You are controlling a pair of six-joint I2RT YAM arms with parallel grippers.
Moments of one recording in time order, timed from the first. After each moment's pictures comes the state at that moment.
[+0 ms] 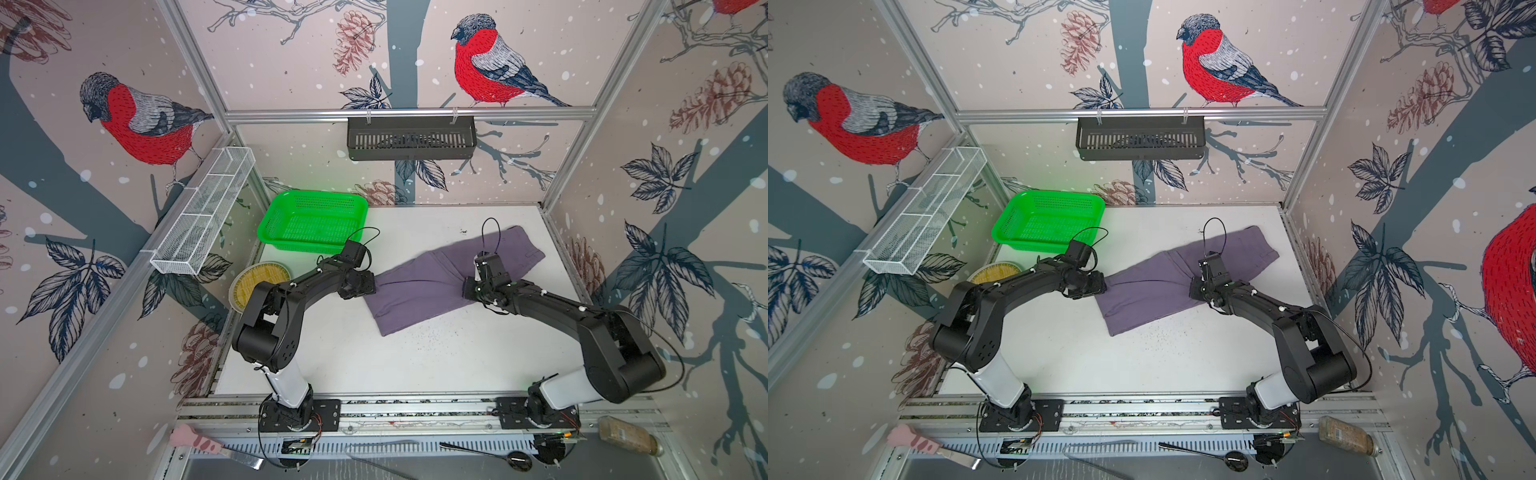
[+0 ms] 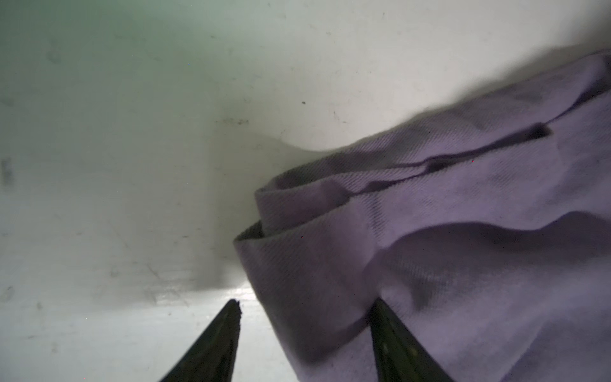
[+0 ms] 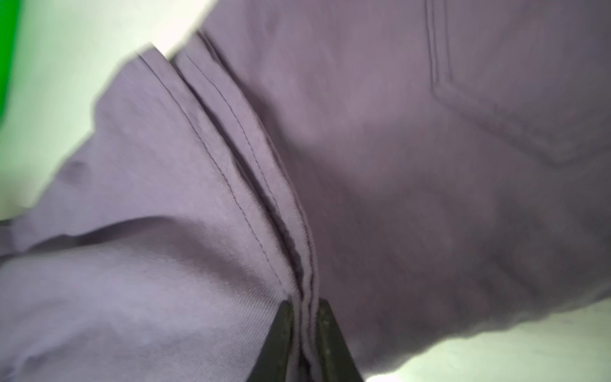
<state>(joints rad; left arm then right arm) -0.37 1.72 1.04 -0.50 0.13 -0.50 0.42 1.50 0.73 -0.19 -0.03 0.53</state>
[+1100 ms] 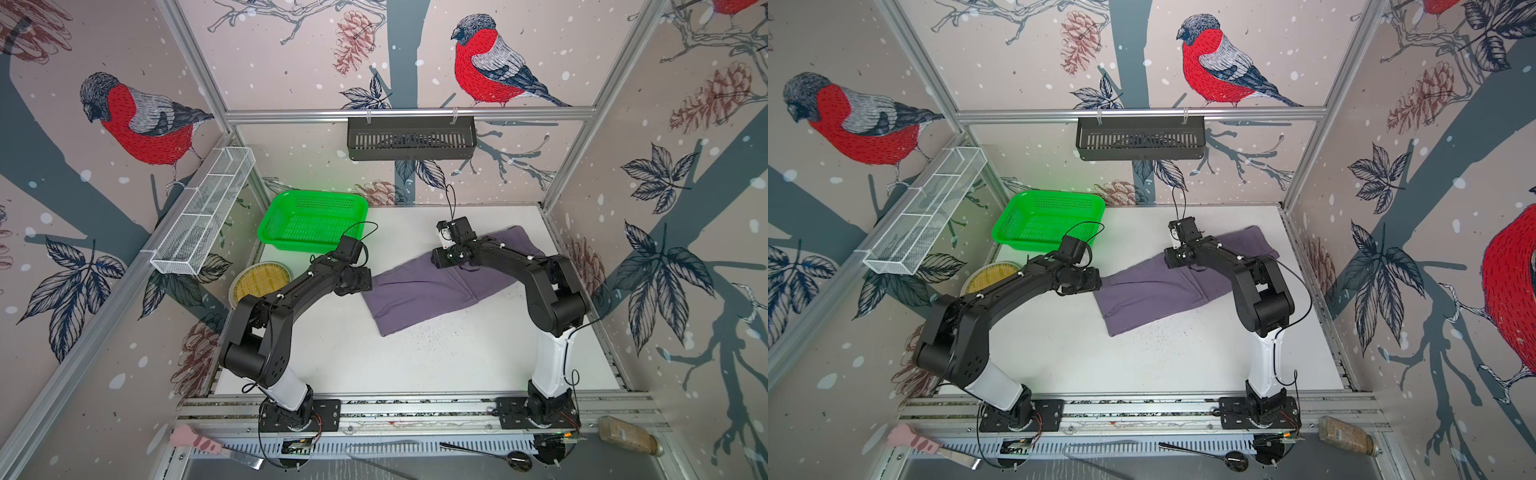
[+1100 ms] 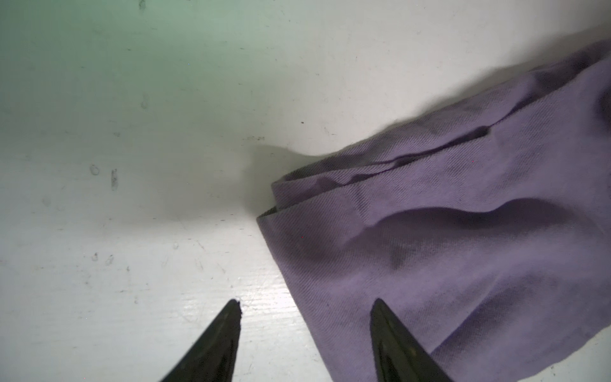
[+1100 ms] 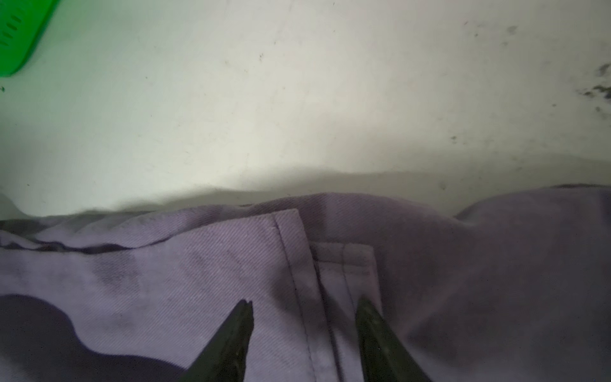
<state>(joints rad) -0.36 1.61 1.05 -0.57 0.08 -0.44 0.43 2.02 1.40 -0.35 -0.16 0.11</state>
